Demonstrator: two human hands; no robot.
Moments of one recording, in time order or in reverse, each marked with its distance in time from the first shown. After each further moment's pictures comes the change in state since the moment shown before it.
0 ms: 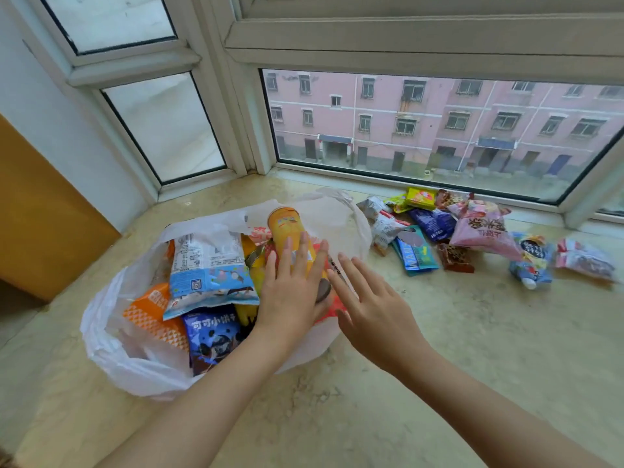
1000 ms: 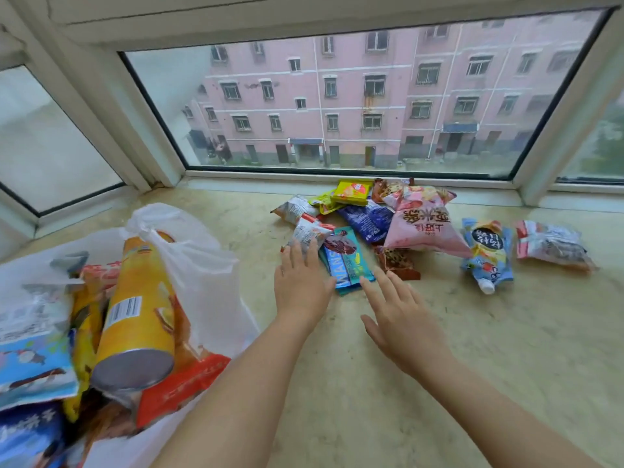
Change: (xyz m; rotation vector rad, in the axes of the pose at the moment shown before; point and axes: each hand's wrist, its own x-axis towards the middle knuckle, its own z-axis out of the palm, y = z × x) left_hand 0.171 0.162 0.129 -0.259 -0.164 -0.164; right_hand -0.059 0.217 0.105 -0.091 -0.188 0.347
